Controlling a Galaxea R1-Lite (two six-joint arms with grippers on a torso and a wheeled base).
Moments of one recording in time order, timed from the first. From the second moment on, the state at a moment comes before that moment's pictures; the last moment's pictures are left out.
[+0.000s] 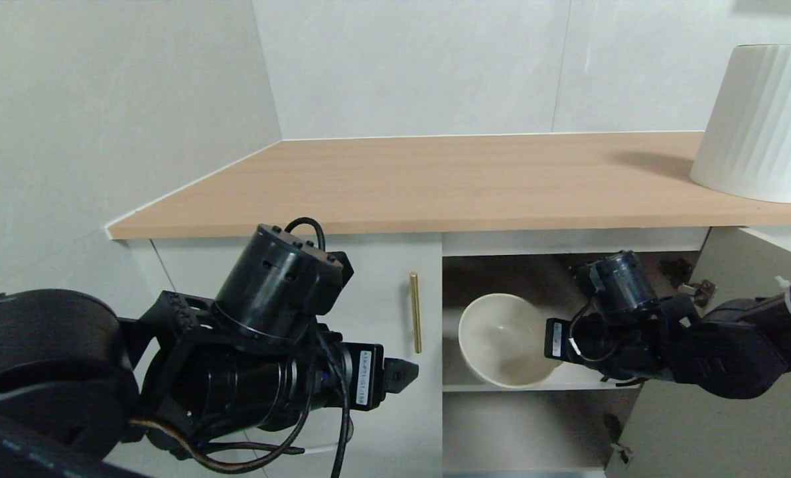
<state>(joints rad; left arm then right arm) -0.77 1.63 -0.97 0.11 0.17 -0.51 0.48 1.90 -0.87 -0.29 -0.19 0.54</state>
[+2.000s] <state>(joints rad) -0.77 1.63 -0.97 0.11 0.17 -0.51 0.27 2.29 -1.11 -0.33 -0.30 0.70</state>
